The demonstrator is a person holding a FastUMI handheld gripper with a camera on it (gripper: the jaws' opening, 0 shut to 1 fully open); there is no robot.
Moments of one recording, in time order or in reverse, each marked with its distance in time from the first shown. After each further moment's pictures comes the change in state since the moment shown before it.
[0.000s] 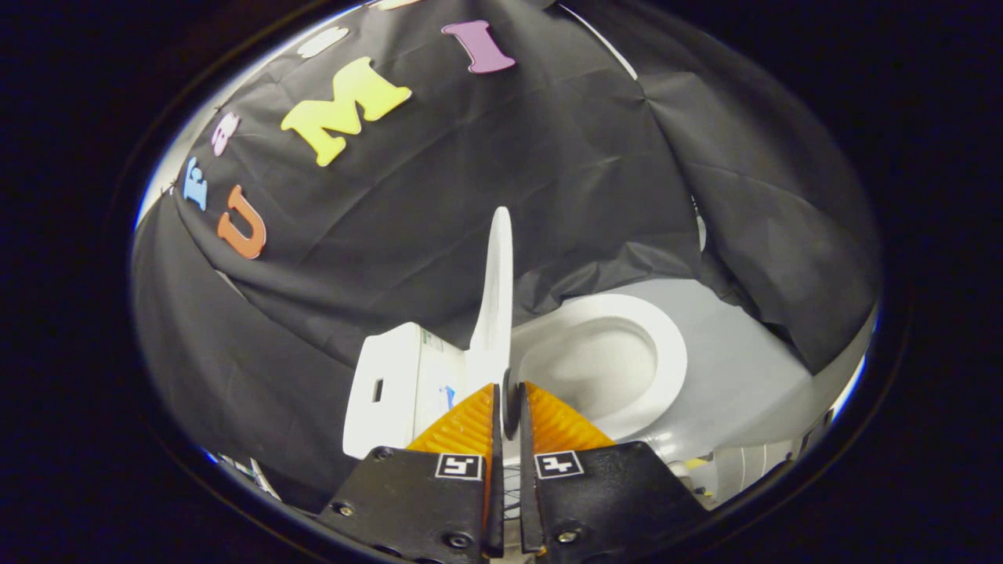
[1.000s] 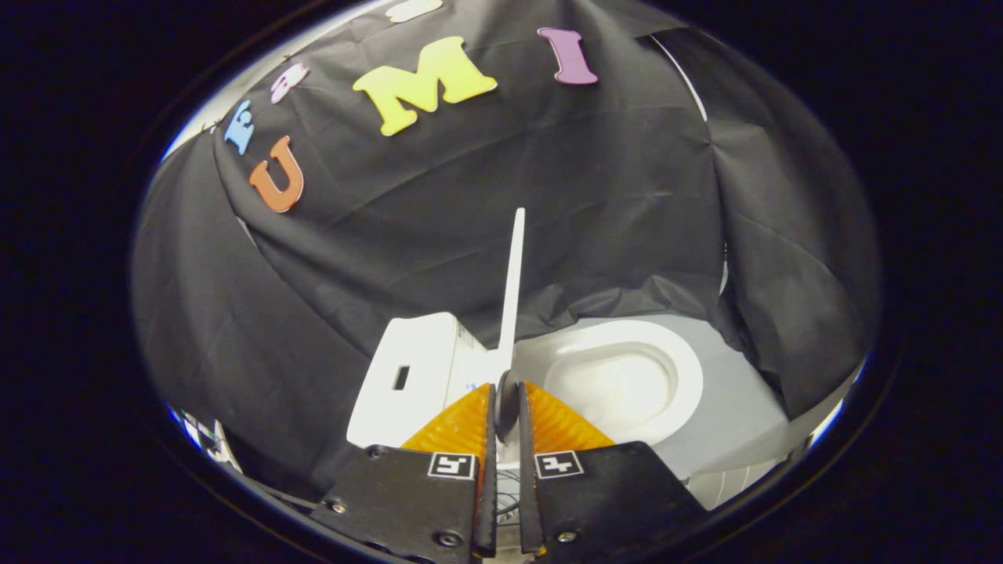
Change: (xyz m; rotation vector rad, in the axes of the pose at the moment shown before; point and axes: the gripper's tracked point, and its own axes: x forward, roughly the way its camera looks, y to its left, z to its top) arm -0.006 0.088 -0.015 -0.212 -0.021 0.000
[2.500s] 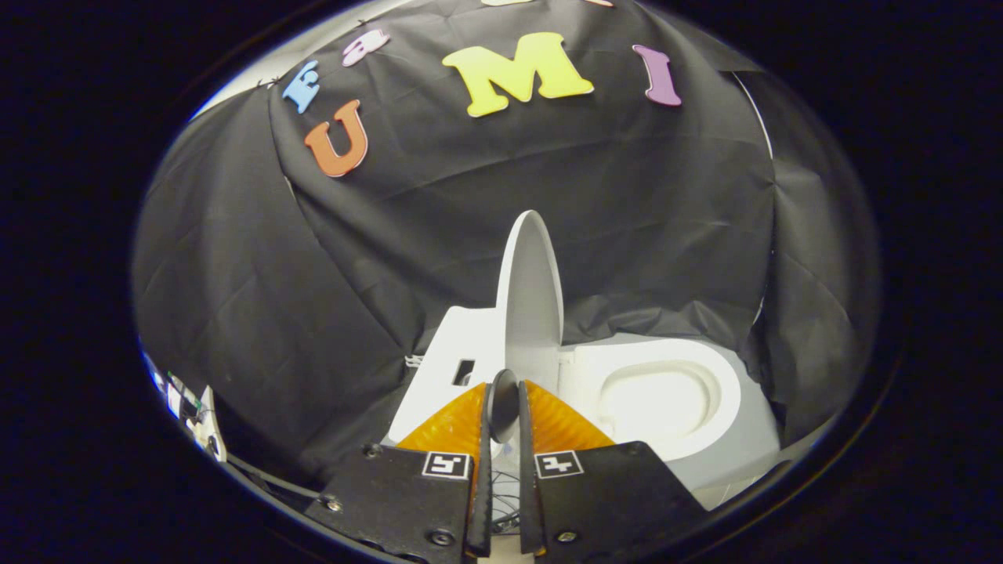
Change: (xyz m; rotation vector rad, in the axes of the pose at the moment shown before) arm 0.022 0.132 -0.024 -0.169 -0.002 0.071
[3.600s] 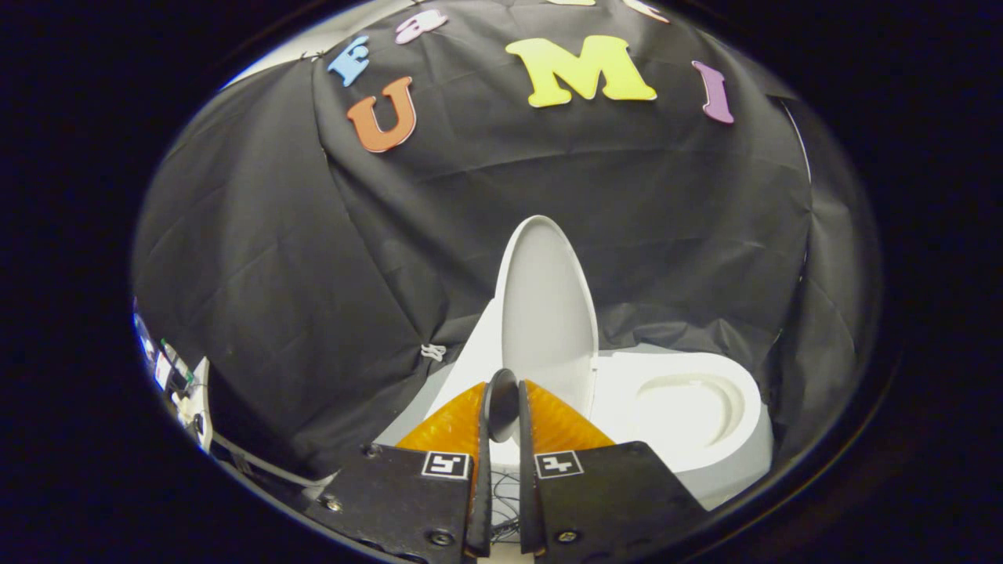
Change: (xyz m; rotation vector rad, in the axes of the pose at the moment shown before) arm 0.030 0.070 -0.018 -0.112 0.013 0.050
